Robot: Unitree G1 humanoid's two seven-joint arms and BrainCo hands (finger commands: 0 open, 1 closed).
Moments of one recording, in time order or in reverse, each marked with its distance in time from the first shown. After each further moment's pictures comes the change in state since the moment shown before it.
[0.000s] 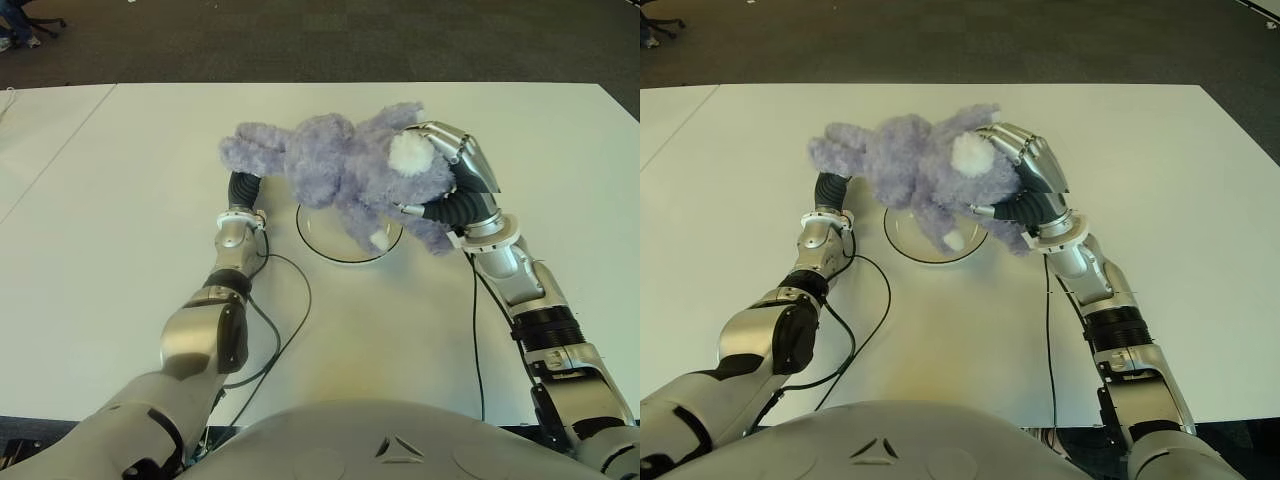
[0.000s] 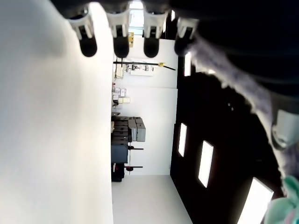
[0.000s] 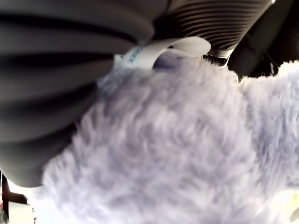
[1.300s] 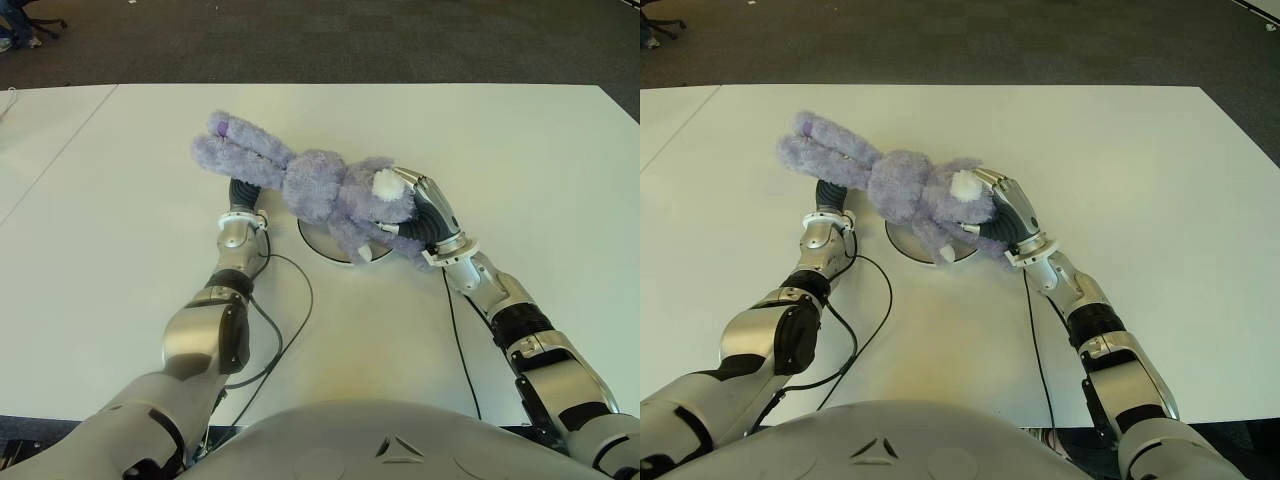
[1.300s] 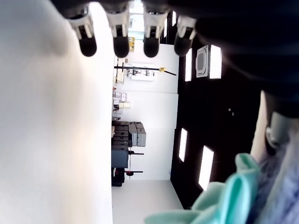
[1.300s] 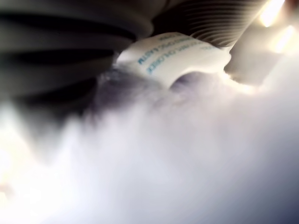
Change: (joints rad) left arm 0.000 -0.008 -0.013 0.000 0.006 0.005 0.031; right arm -0.072 0.037 0.155 0.395 -0.144 -0.002 -0.195
